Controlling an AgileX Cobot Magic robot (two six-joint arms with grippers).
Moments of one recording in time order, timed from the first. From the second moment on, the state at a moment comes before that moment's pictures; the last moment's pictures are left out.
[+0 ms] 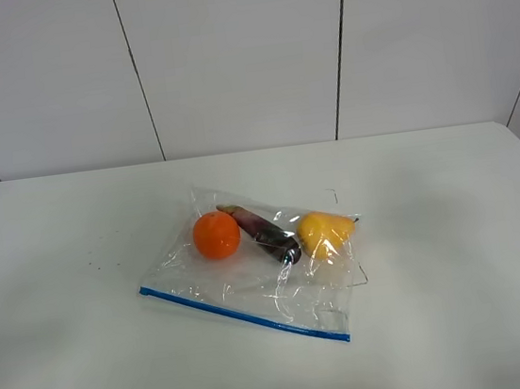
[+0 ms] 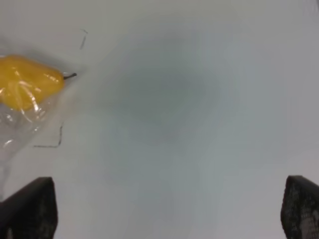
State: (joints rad) left arm 0.13 -0.01 -0.49 0.00 1.07 0.04; right arm 0.02 0.50 -0.66 0.03 0.87 -0.06
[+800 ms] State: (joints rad) left arm 0.13 -0.01 -0.49 0.00 1.07 0.04; right arm 0.02 0.08 -0.54 0.06 1.03 -0.06
